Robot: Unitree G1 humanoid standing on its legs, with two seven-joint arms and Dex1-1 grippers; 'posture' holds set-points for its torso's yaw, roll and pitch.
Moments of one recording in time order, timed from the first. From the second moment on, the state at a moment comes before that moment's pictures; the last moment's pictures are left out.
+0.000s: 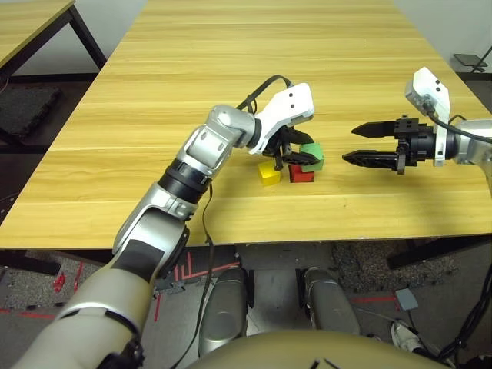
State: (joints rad) left arm -0.90 0.32 -0.41 0.30 -0.11 0.50 -1.11; right arm -0.59 -0.81 0.02 0.01 0.44 0.78 1.22
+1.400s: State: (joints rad) left arm -0.70 0.52 -0.33 -0.12 -0.14 0.90 -1.03; right arm -0.60 -0.82 0.03 0.05 0.45 0.75 1.23
